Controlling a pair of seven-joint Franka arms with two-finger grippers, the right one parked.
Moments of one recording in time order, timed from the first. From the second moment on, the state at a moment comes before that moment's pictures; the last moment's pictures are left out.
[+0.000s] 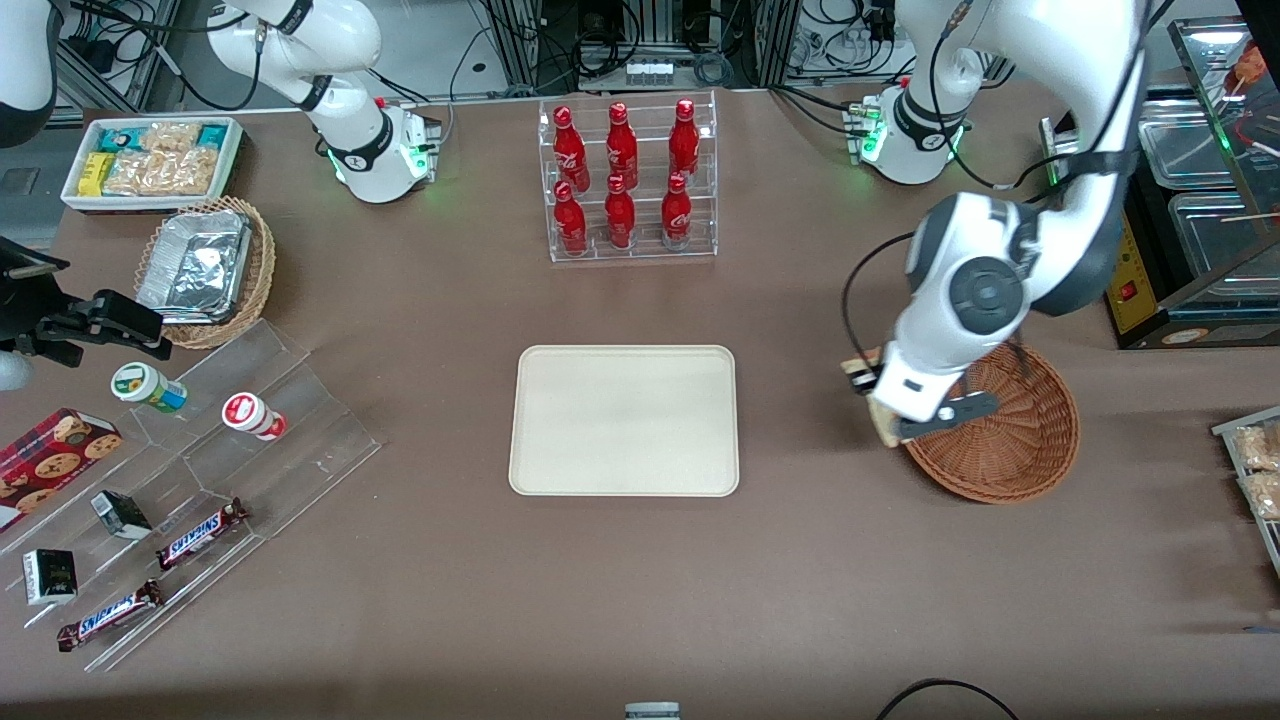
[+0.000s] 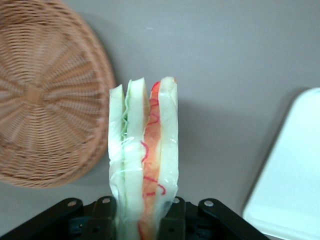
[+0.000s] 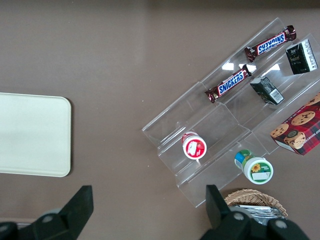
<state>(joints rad) -0.42 0.28 0.05 -1.90 0.00 2.06 -0.60</state>
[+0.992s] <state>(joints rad) -0.71 0.63 0.03 -1.66 -0.08 2.36 -0.57</state>
